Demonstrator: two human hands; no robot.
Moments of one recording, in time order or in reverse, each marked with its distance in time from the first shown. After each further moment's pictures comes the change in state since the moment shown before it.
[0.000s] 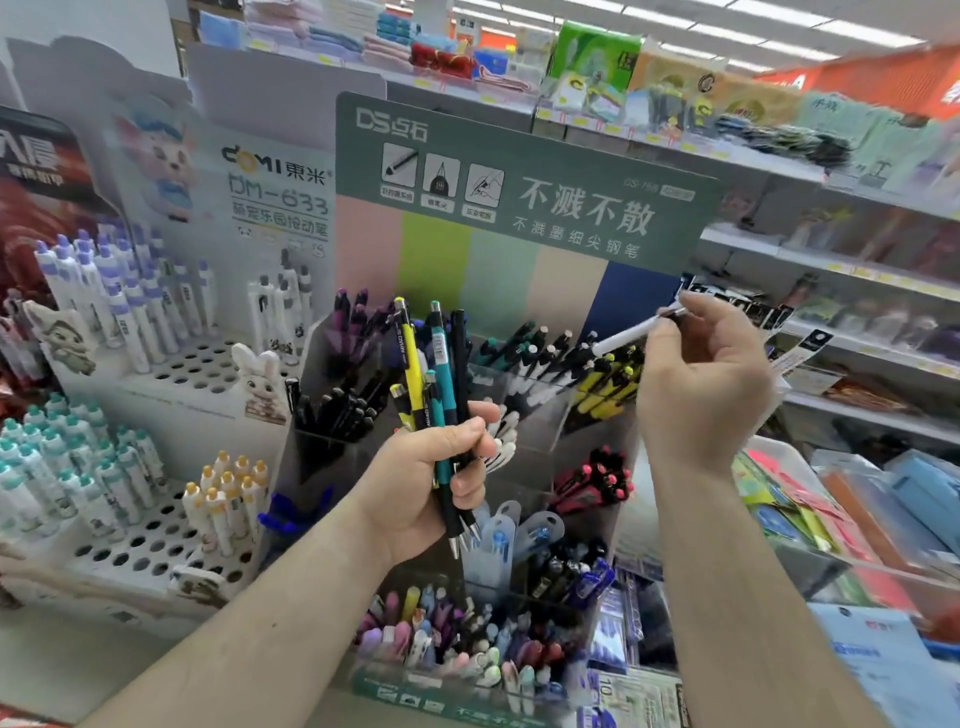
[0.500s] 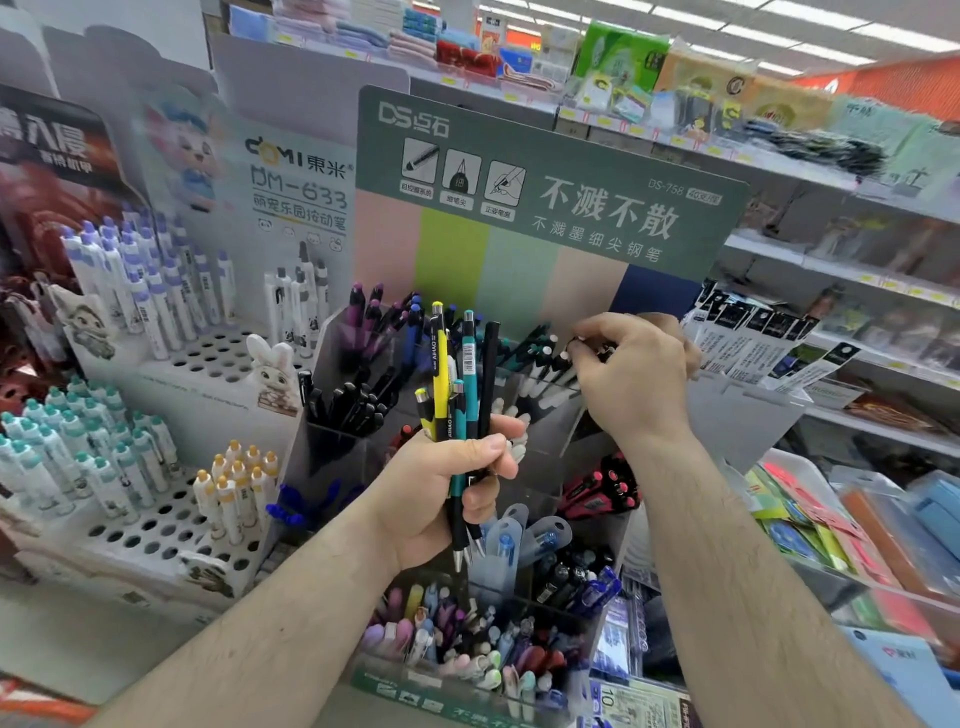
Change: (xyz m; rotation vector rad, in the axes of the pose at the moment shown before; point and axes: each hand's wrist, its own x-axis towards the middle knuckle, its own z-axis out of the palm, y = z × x) left_hand -0.003 -0.004 -0.002 0.104 -0.029 -0.012; right_hand 0.005 0.008 0.034 -0.405 -0.578 -0.123
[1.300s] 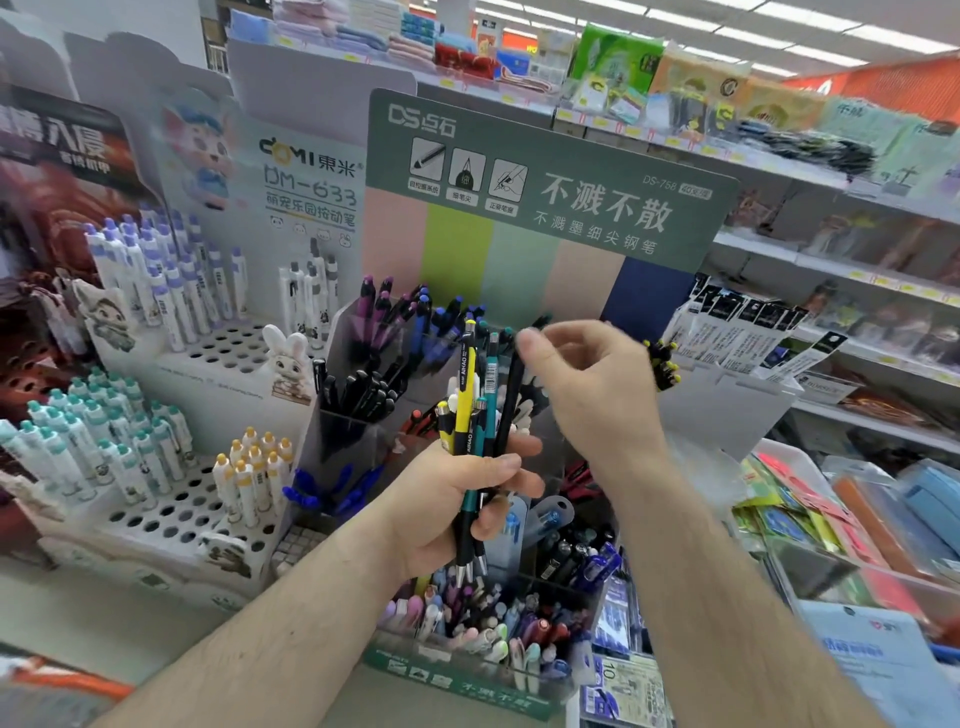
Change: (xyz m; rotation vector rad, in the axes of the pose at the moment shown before) left_hand -0.019 -0.010 0.000 0.031 -0.037 -0.115; right_hand -0.047 -0.047 -0.012 0.414 -0.115 0.165
